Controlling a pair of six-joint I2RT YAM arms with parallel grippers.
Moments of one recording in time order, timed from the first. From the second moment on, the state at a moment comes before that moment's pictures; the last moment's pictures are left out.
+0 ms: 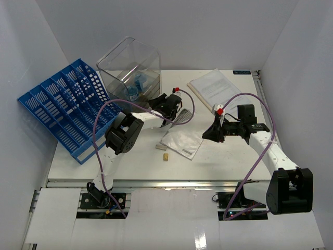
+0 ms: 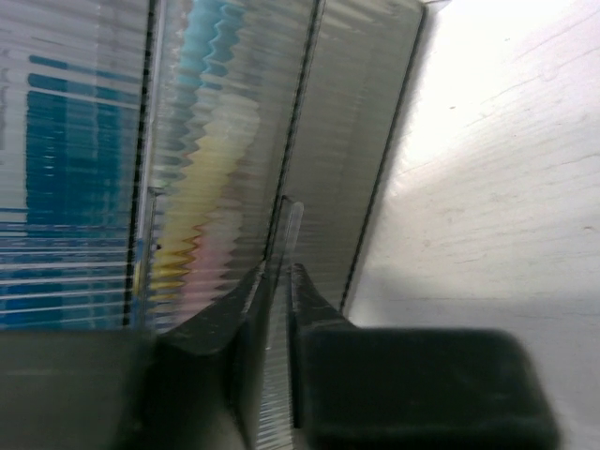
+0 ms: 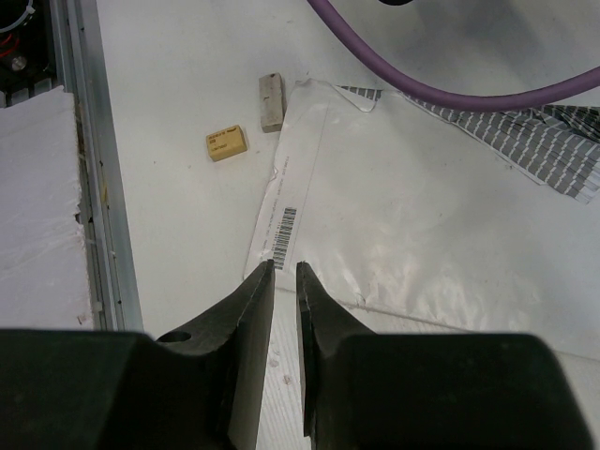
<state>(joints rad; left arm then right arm) -0.68 2.27 1.52 0.17 -1.00 0.57 0.12 1.20 0.77 -0.44 -1.09 -0.63</state>
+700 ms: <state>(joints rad) -0.71 2.27 1.51 0.16 -1.02 0.55 0.12 1.20 0.77 -0.44 -1.09 -0.63</state>
